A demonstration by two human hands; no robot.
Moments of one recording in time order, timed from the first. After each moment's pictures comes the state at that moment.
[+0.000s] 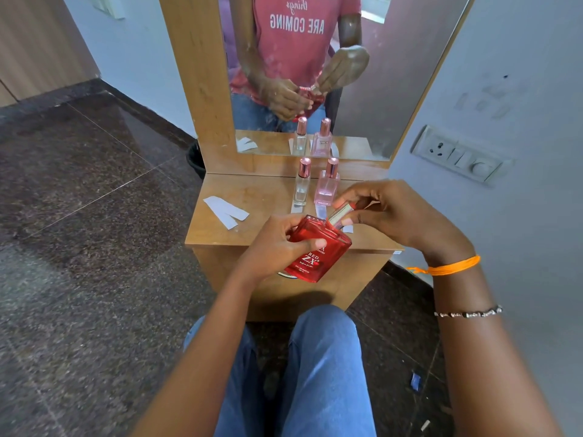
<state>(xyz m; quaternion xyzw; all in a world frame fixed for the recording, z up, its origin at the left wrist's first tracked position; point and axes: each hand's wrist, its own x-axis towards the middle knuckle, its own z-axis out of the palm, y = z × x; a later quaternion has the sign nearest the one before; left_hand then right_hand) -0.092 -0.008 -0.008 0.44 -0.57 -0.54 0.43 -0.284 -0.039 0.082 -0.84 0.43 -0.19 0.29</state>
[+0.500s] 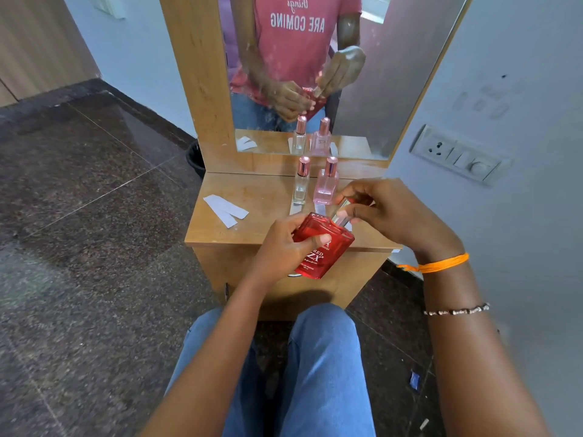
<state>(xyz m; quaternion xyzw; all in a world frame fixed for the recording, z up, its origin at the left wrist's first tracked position) -0.109 -0.008 -0.019 0.44 -0.55 -0.51 0.49 -0.280 -0.041 0.075 -0.83 0.47 -0.19 0.23</state>
